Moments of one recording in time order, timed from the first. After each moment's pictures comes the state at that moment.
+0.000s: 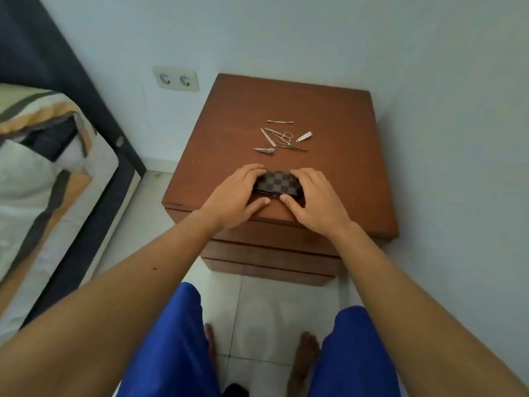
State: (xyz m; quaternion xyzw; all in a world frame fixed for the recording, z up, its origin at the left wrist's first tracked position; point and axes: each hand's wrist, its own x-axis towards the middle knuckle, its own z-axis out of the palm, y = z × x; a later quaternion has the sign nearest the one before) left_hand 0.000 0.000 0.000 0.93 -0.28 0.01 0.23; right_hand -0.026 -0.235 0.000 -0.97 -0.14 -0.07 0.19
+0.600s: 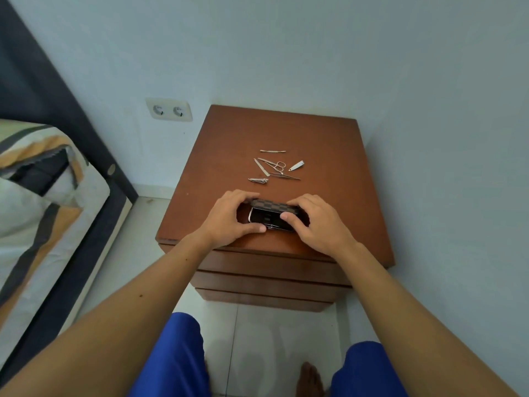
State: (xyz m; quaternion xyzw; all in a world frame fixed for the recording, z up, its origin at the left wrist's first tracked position) left_hand 0.032 0.005 -0.005 0.90 -0.21 -0.04 0.38; right_hand -0.012 -0.251 0.017 -0.95 -0.14 -0.07 0.25
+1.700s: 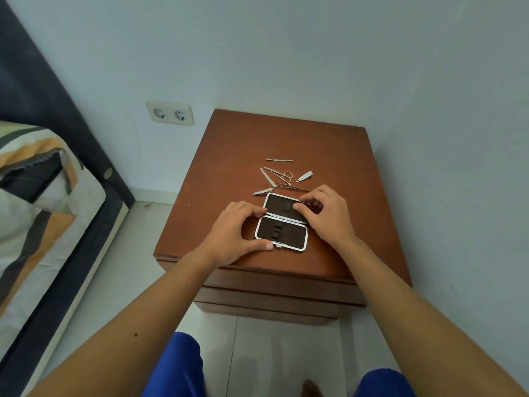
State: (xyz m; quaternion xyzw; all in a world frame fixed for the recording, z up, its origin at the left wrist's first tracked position) left_hand 0.042 0.008 -0.017 0.89 -0.24 0.00 0.39; right_hand 0.056 -0.258 -0.010 -0.94 -0.04 -0.13 0.31
